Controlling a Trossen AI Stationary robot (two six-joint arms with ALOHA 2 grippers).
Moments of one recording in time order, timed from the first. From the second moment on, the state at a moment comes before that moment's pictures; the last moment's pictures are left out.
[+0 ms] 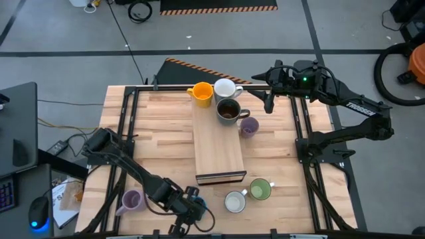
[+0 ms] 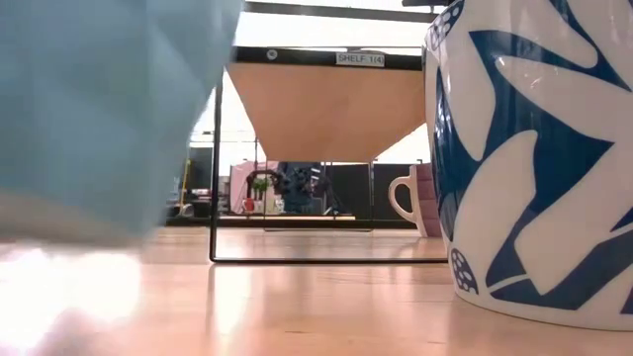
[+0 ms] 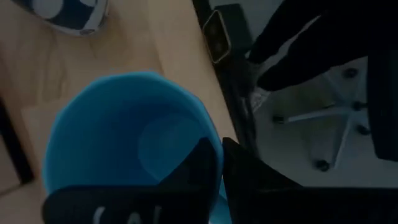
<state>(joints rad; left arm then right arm) -0.64 1.87 1.51 -0.63 0.04 -0.39 -0.33 1.06 1.32 -0.54 0.03 -0.16</state>
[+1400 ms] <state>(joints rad) -0.01 1.41 1.51 -1.03 -0.28 0.41 -0.33 1.06 1.32 -0.53 0.04 -0.03</state>
